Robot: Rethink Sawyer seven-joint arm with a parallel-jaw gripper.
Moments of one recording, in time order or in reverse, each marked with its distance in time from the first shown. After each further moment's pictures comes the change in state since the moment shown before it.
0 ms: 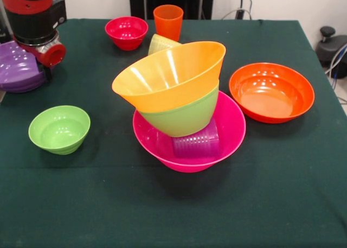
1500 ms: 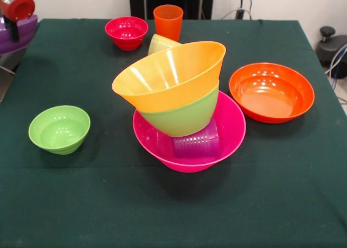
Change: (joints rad) arm -0.033 -0.214 -0.017 0.104 0.000 0.033 0.000
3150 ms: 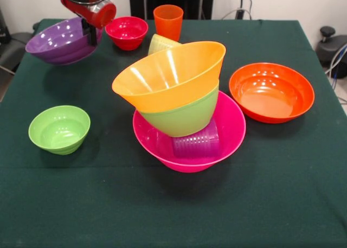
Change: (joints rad) arm 0.242 0.008 -0.096 0.118 0.153 -0.012 0.009
